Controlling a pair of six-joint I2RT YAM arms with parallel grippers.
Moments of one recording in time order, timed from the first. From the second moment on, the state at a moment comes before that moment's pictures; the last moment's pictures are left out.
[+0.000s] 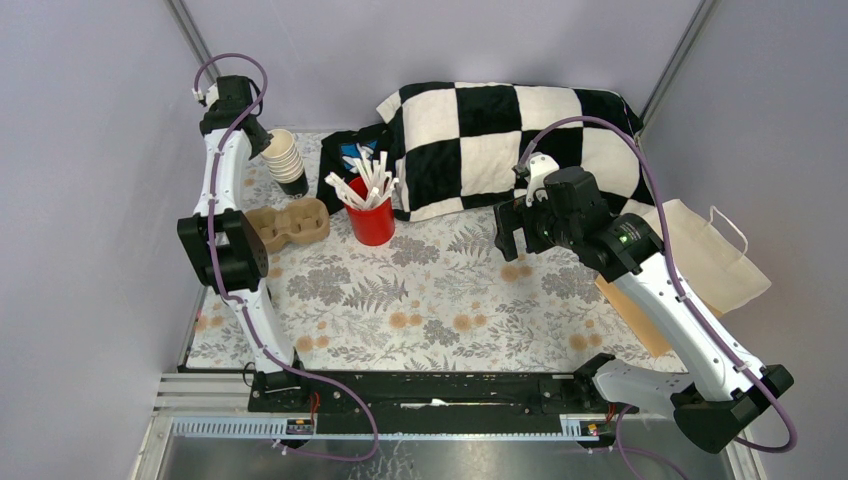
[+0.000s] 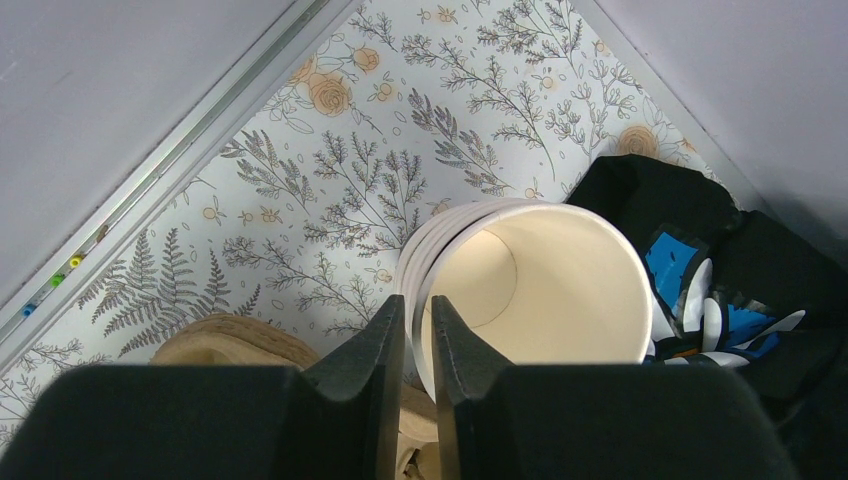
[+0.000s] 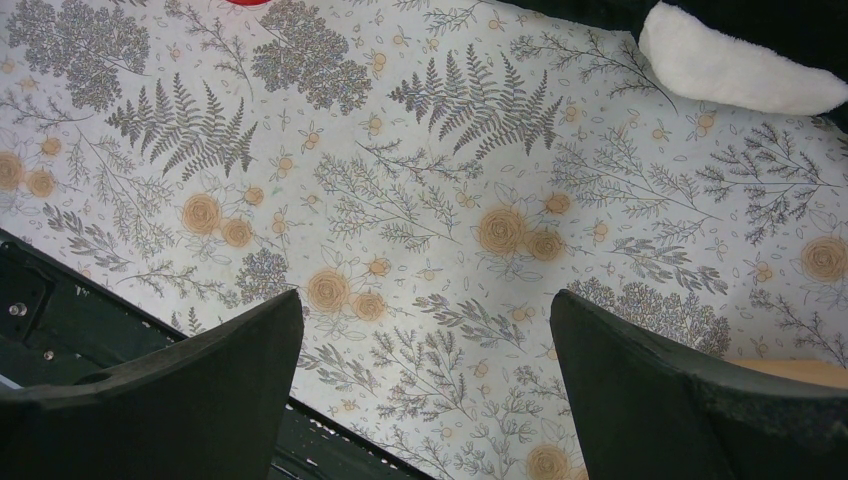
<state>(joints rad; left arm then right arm) 0.17 2.02 2.03 -0.82 -0.27 -0.55 0.58 1.11 1.29 -0.90 0.02 0.13</state>
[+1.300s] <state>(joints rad) 0.17 2.04 2.03 -0.82 -0.27 -0.55 0.58 1.11 1.29 -0.90 0.02 0.13</state>
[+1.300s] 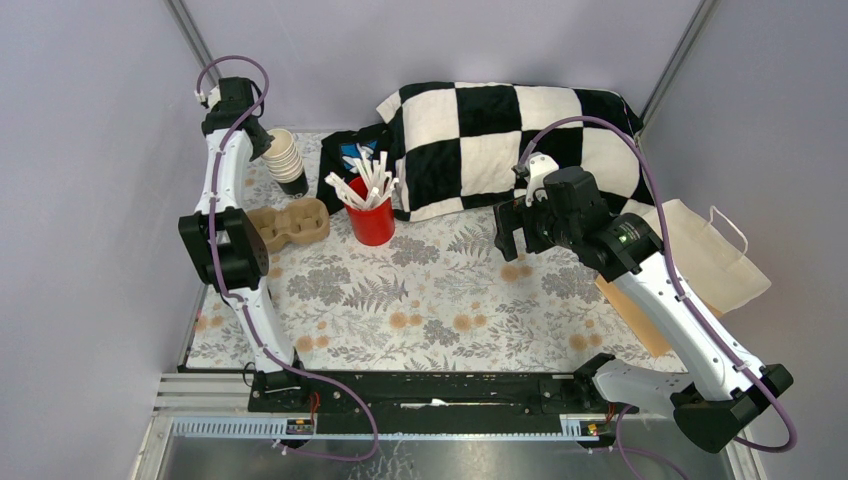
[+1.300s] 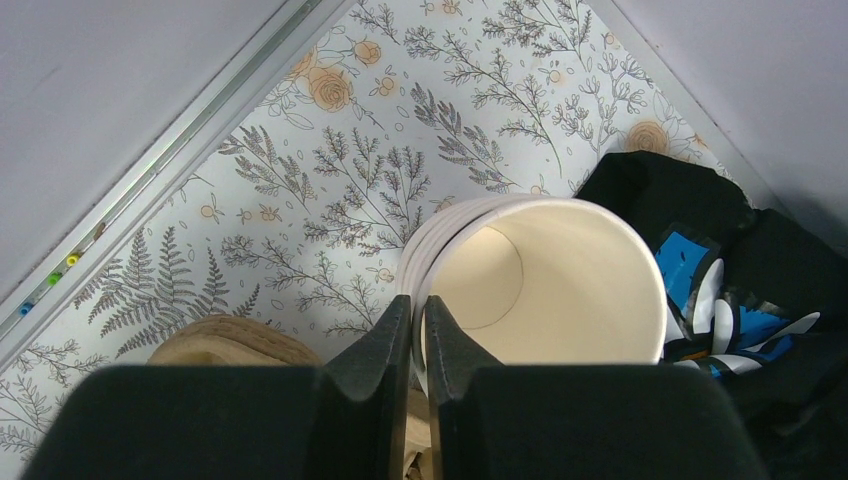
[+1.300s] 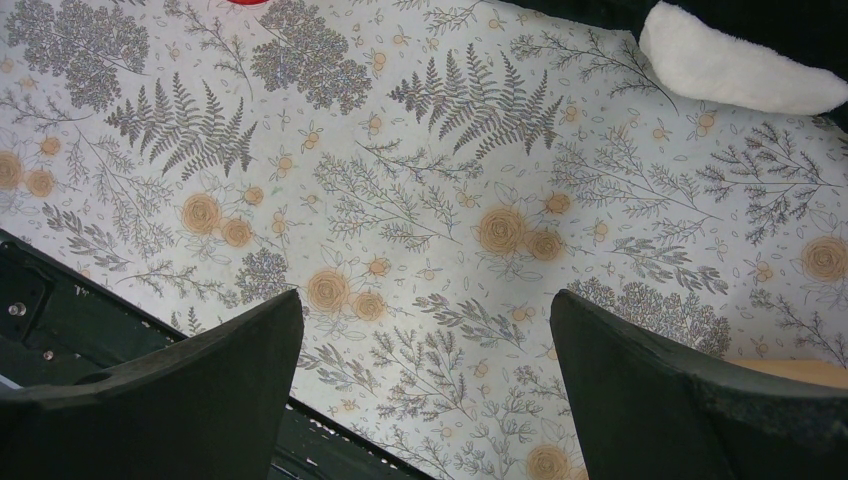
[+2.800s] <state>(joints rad) 0.21 1.78 1.71 -0.50 -0.23 -0.60 0.58 1.12 1.30 -0.90 0.01 0.13</state>
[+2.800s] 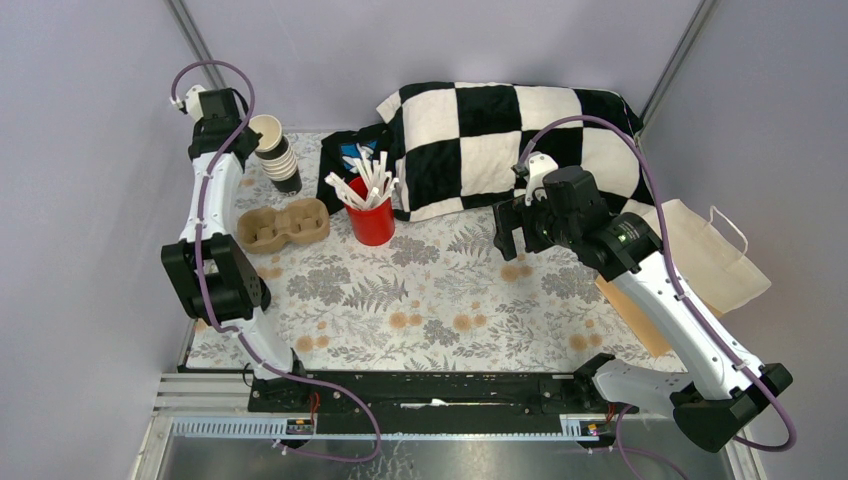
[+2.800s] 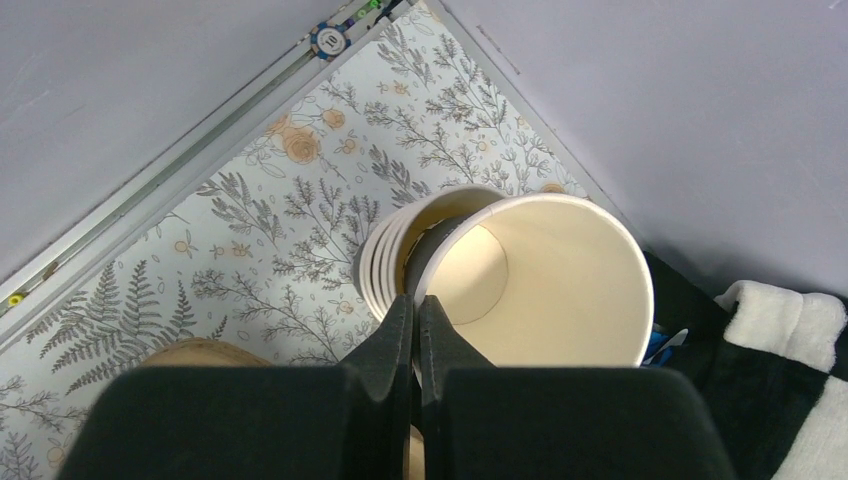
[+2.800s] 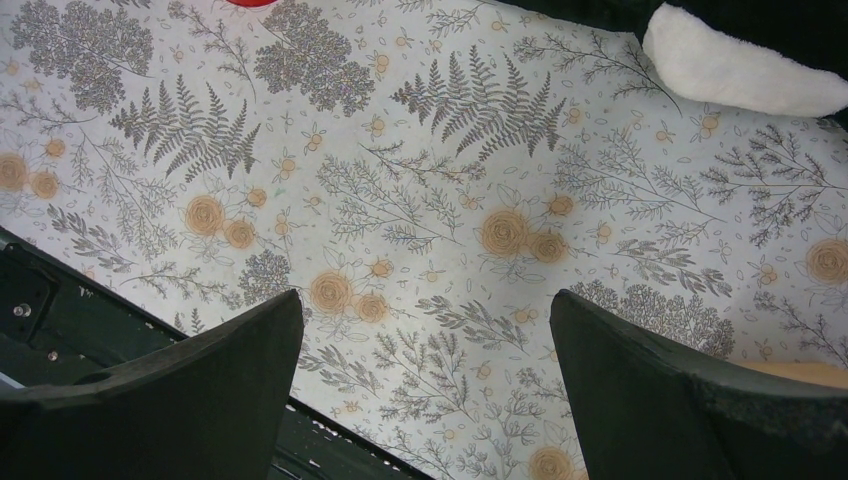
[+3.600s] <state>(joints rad) 0.20 1.62 1.91 -0.69 -0.20 -0.63 0.59 1.13 1.33 -0.89 -0.01 0.14</state>
